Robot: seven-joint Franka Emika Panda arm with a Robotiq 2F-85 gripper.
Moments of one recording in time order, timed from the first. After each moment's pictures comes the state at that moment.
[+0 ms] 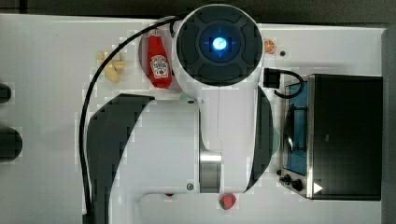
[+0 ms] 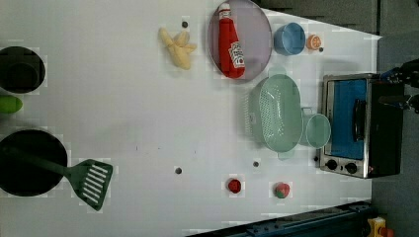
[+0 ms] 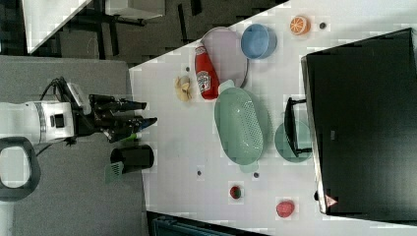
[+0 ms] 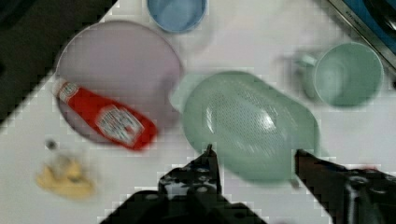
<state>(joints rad) 0.02 -0.03 -0.01 -1.80 -0.01 0.19 0.07</state>
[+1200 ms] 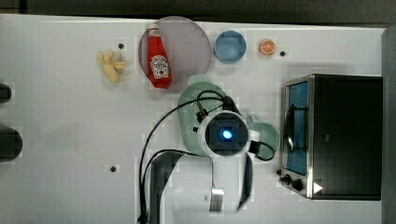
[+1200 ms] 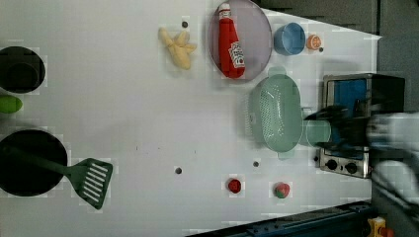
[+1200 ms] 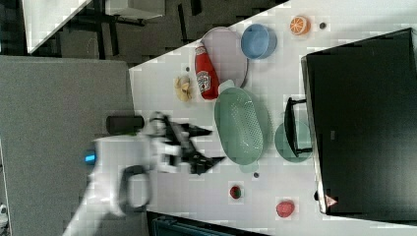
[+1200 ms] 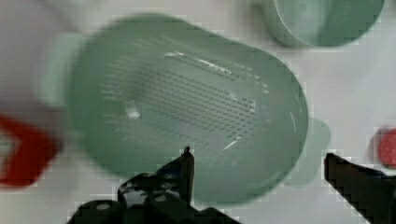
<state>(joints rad) -0.01 -0.06 -0.04 -2.44 -0.01 0.74 0.23</state>
